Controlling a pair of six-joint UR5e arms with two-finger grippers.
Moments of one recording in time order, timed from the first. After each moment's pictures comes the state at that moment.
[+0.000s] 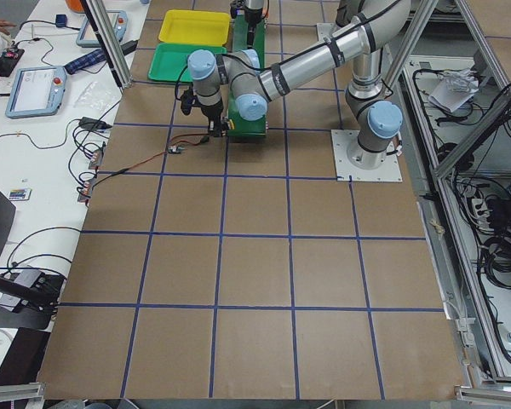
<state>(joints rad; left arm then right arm) -1.34 -1.83 -1.80 -1.17 1.49 0.35 1.77 -1.43 2.02 -2.24 -1.56 0.30</state>
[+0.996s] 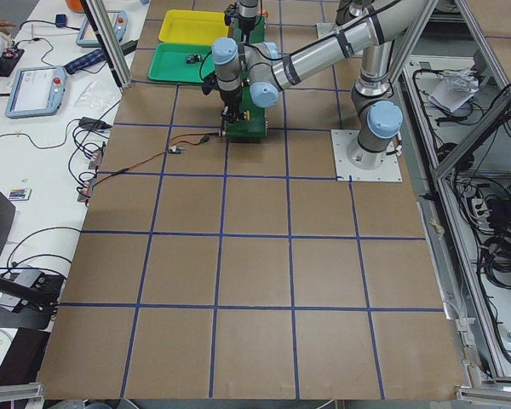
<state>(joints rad) -1.46 -1.79 -1.92 -1.07 1.50 0.49 1.77 -1.34 1.96 -2.33 -1.58 0.28</state>
